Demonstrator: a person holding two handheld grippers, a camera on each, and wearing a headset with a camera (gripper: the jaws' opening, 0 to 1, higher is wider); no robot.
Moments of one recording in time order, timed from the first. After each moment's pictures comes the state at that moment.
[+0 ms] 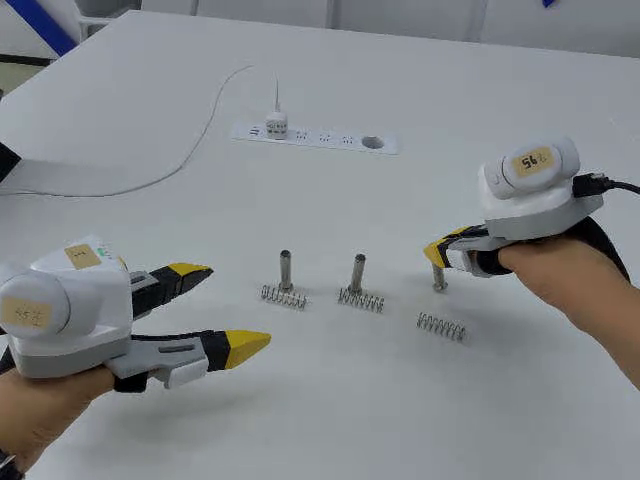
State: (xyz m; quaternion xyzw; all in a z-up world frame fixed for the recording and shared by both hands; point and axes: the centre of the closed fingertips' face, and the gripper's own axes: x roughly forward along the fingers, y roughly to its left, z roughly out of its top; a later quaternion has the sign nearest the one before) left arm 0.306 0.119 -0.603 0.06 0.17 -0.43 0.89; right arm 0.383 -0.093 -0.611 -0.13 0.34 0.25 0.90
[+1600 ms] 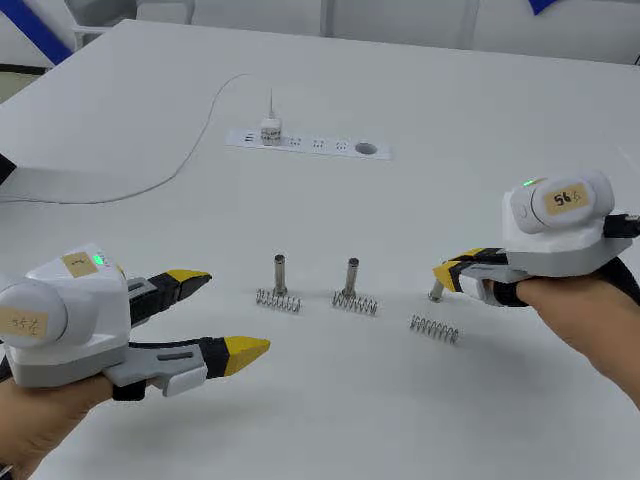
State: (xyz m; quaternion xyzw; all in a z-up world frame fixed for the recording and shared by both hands) left arm 0.301 0.113 -0.600 0.06 0.16 -0.43 0.89; right arm 0.361 -0.105 -0.608 -0.11 0.32 0.24 0.91
